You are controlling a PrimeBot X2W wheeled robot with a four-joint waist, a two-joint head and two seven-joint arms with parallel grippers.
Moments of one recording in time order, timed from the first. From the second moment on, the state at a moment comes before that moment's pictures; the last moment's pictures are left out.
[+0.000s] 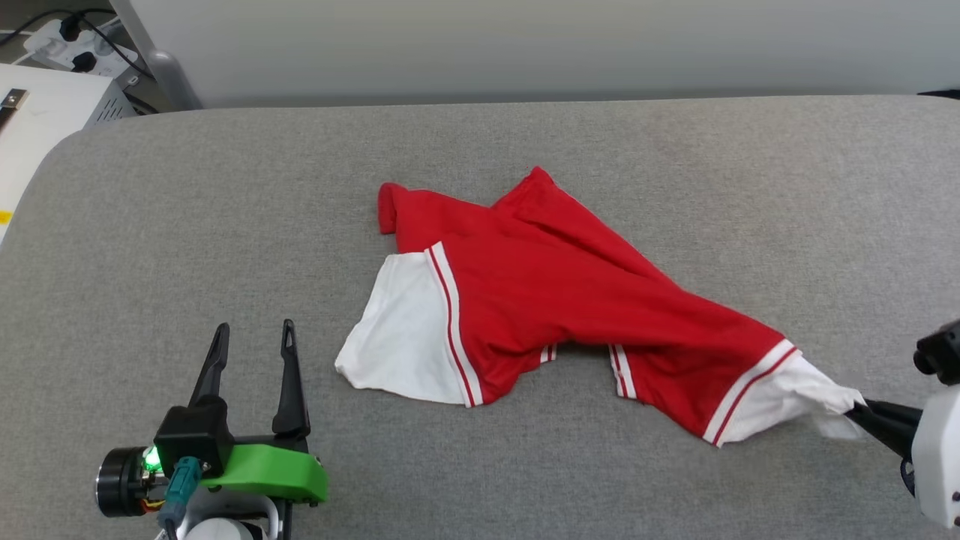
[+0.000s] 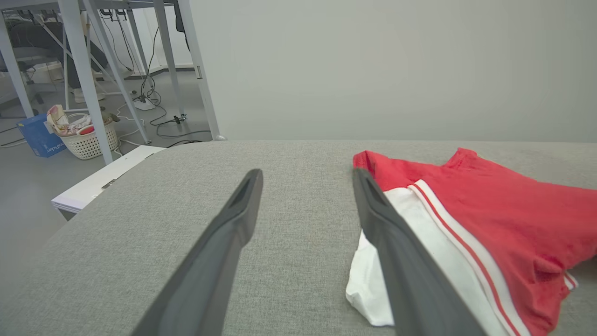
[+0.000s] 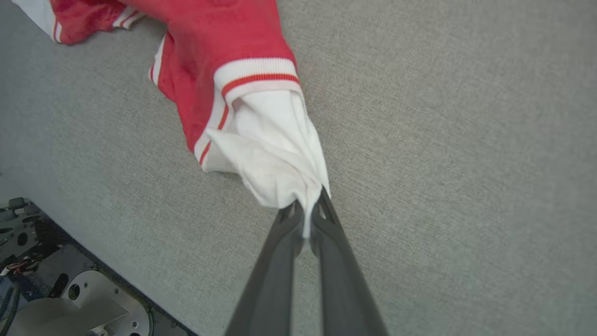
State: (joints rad) left arm -0.01 0.05 0.03 0.05 -0.06 -0.03 -0.26; right arm -0.45 -1.04 0.99 0.12 1.11 0.13 0.14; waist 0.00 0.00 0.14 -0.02
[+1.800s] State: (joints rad) left arm -0.57 0.52 -0.50 0.17 -0.65 -0.13 0.45; right arm 0.00 -0.45 0.25 -0.06 0.42 0.13 -0.25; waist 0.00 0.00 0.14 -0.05
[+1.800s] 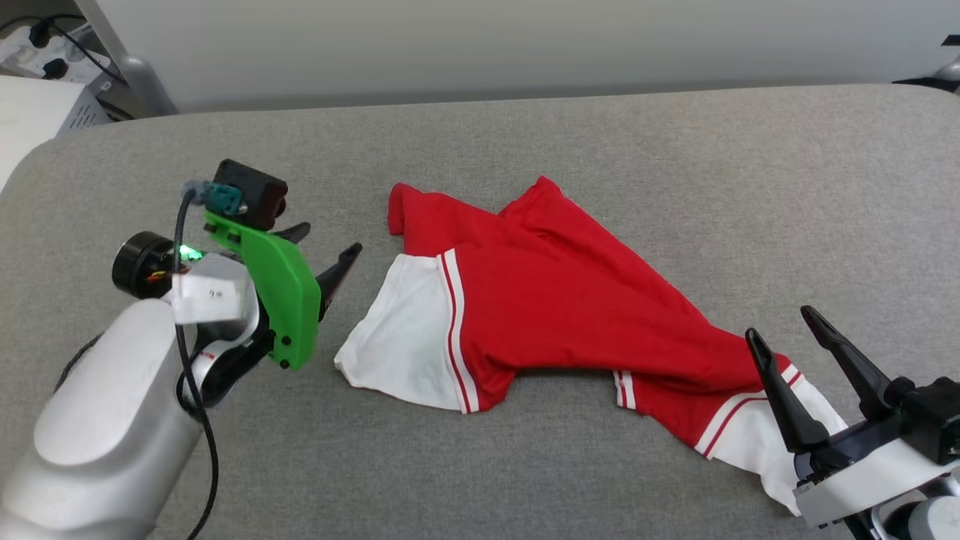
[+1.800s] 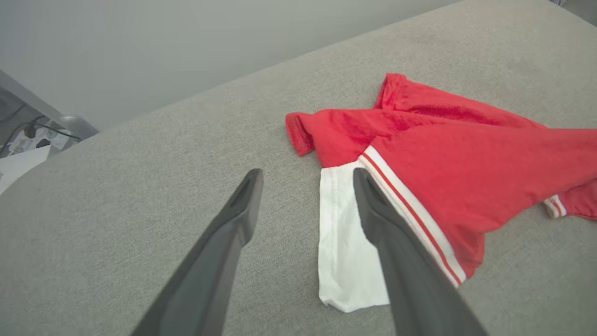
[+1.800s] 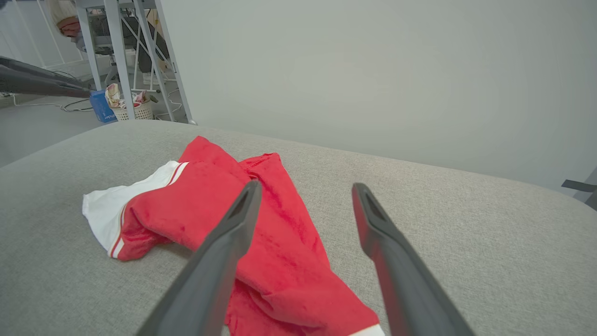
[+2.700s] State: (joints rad) left arm -0.78 0.62 -0.97 0.44 -0.89 -0.13 0.62; right arm -0.13 -0.41 0.31 0.01 0.39 0.13 -0.25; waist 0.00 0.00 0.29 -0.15
